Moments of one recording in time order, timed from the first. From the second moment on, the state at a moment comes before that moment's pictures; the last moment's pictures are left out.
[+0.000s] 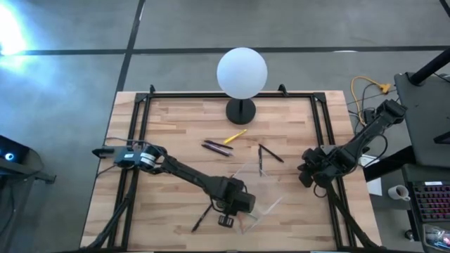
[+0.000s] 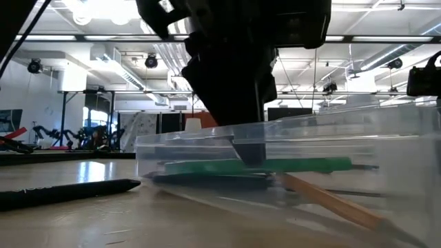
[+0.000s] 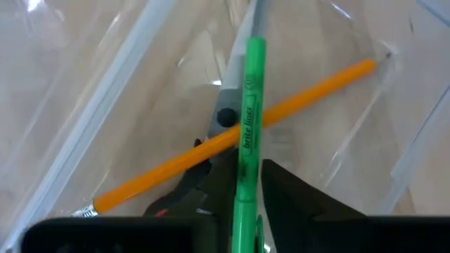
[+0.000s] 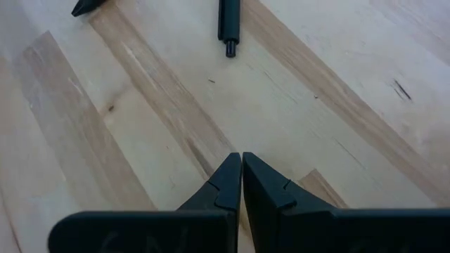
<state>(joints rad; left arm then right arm) -0.36 2.26 1.90 -0.84 0.08 -0.11 0.73 0.70 0.26 -0.80 0.47 1.39</state>
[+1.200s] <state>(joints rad) -0.35 2.22 2.13 -1.02 0.07 -0.81 0.69 1.02 0.26 -0.61 0.55 1.37</state>
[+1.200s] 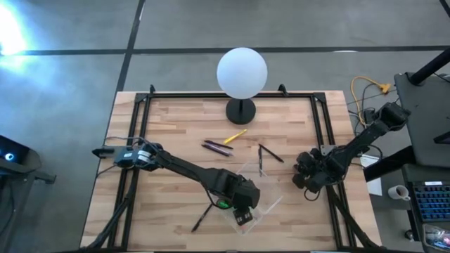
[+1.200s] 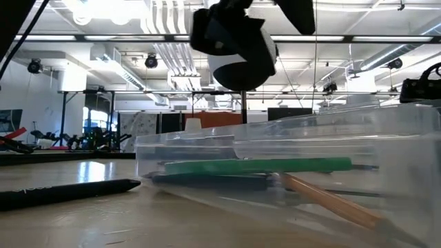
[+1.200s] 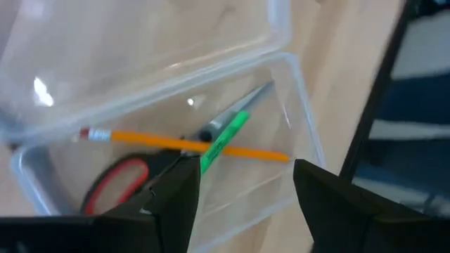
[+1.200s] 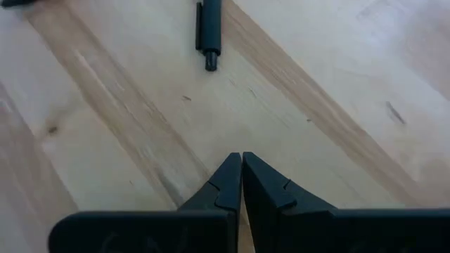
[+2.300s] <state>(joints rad) -0.28 2.15 2.12 -1.24 -0.03 -1.29 0.47 1.04 0.26 -0.33 0.41 1.12</state>
